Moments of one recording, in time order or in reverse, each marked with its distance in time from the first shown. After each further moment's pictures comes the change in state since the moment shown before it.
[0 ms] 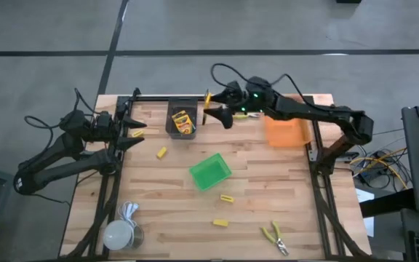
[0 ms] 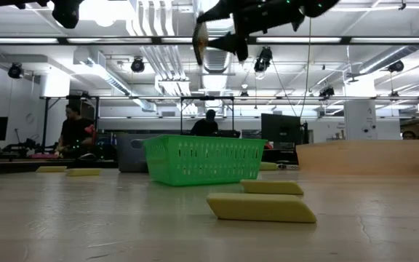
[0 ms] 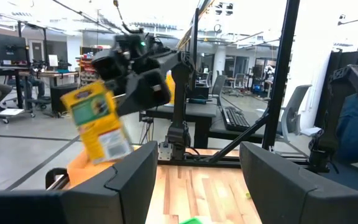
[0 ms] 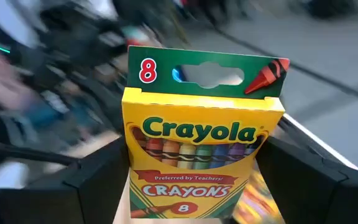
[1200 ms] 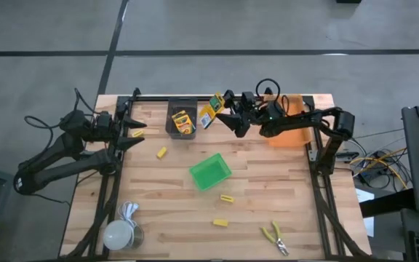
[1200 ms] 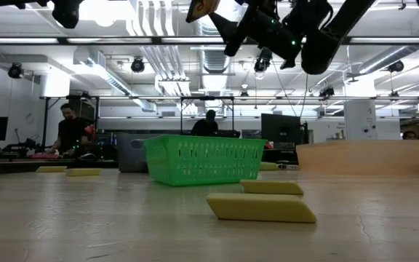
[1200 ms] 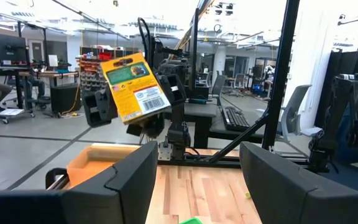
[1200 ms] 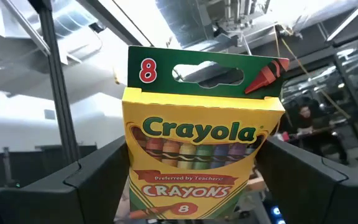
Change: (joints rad) left arm 0.000 0.000 0.000 0.000 0.000 0.000; right arm 0.007 0.198 -0.334 1.327 -0.140 0.289
